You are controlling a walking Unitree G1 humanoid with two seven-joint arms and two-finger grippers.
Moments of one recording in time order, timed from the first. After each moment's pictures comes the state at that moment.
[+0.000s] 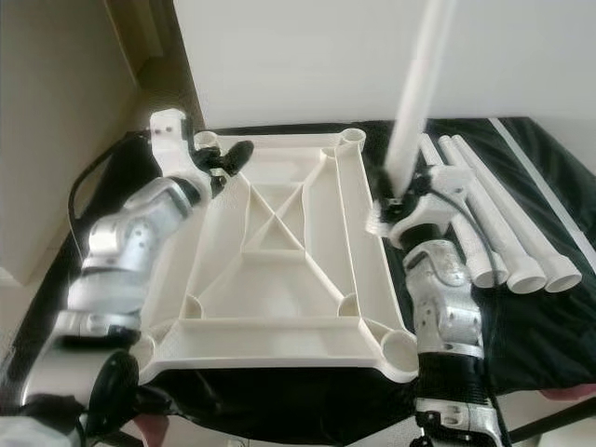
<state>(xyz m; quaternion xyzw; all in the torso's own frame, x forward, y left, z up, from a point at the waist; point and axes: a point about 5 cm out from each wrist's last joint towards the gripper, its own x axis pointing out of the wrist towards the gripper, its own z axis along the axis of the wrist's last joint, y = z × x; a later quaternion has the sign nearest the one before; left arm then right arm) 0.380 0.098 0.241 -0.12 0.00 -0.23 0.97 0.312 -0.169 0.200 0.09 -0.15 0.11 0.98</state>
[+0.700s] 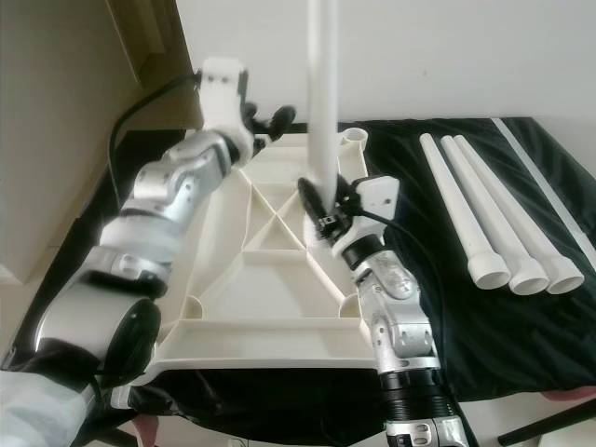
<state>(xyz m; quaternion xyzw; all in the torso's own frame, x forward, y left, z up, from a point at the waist) 0.395 0.035 0.305 -0.04 -0.06 -0.28 0.96 0.302 -0.108 0.194 0.08 -0.17 0.25 0.95</state>
